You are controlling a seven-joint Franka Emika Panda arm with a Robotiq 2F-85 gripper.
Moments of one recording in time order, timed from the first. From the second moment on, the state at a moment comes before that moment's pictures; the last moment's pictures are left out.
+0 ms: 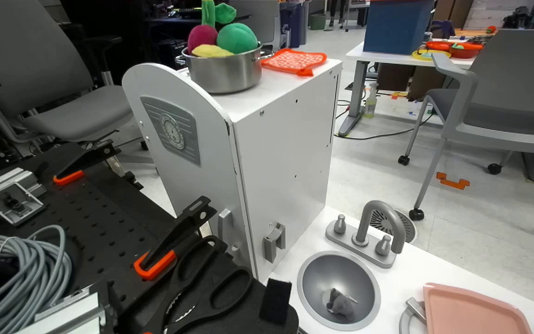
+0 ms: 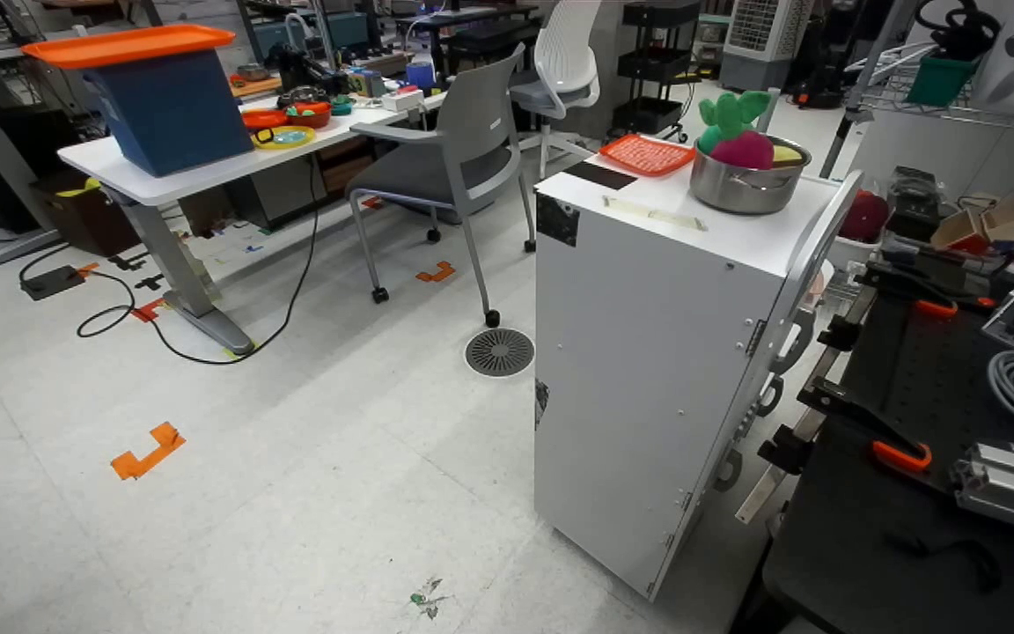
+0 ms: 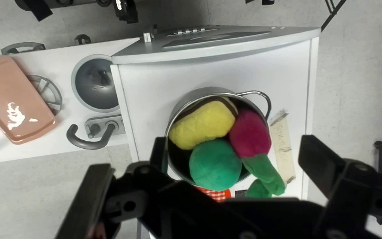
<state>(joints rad) -0.03 -0.22 -0.05 -2.41 0.06 2.22 -0.04</state>
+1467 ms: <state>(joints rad) -0.04 -0.14 -0.04 -2.37 -0.07 2.27 0.07</state>
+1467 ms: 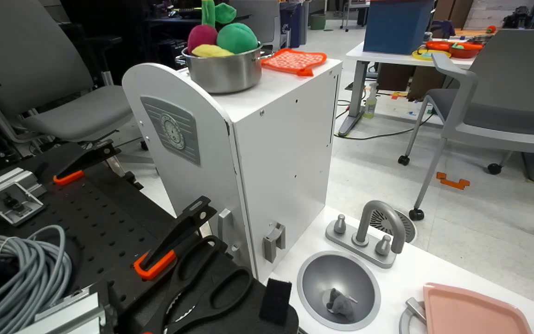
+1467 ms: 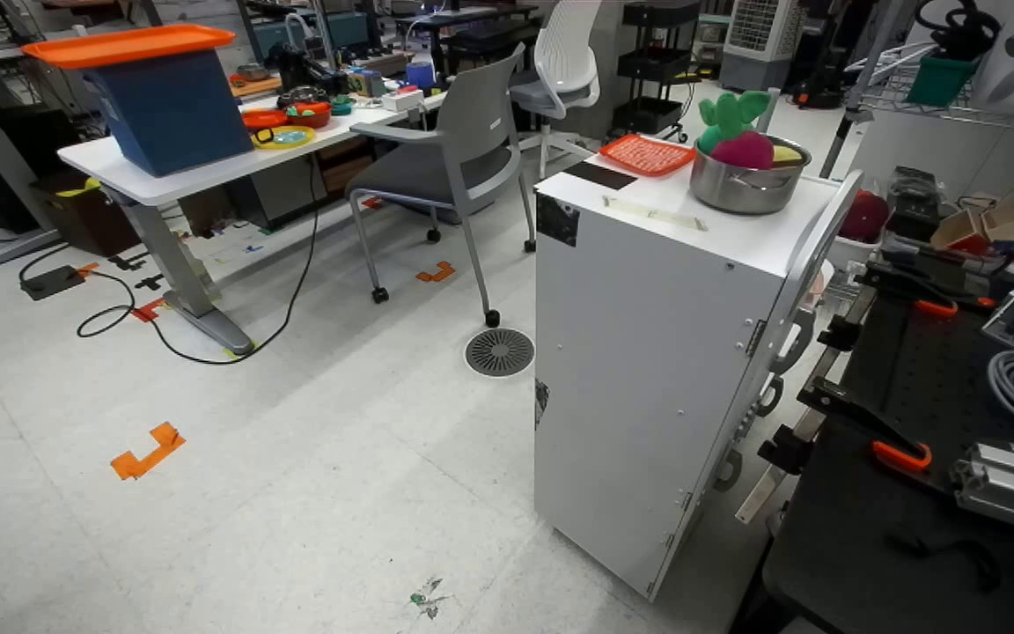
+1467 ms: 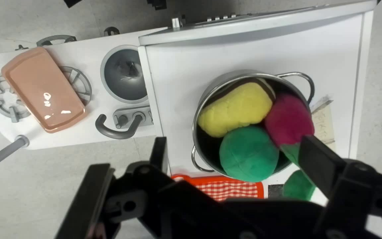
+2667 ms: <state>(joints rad) -0.01 0.09 -0.01 -2.19 -0.01 2.32 0.28</state>
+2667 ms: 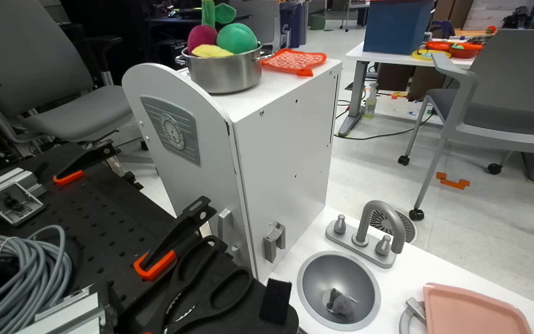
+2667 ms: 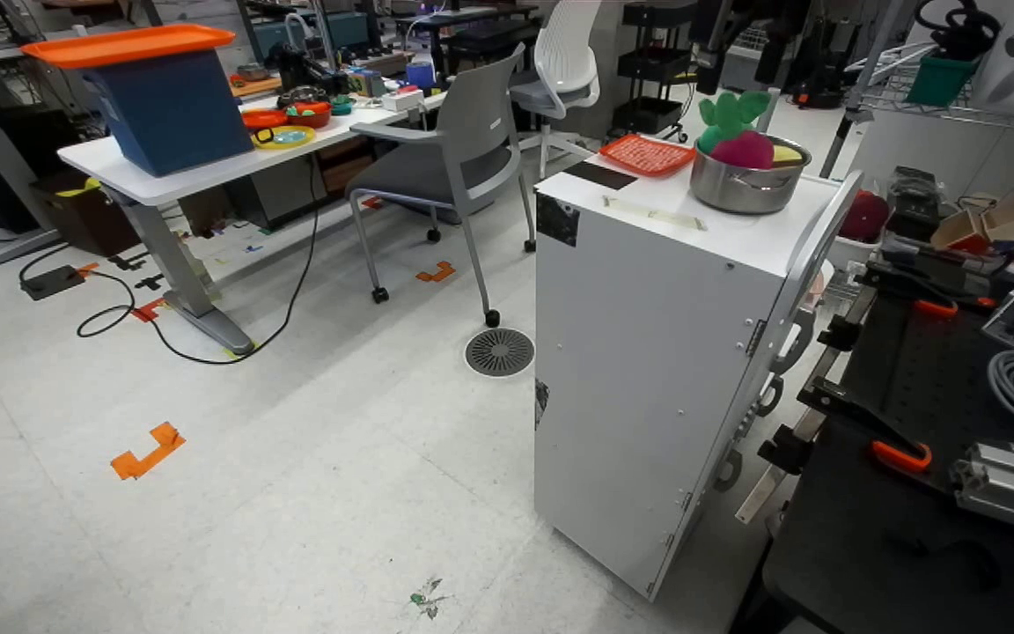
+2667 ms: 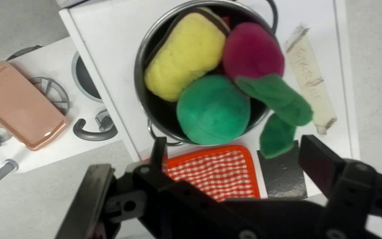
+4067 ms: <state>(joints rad) 0.00 0.08 -0.03 -2.29 0.03 2.35 0.30</state>
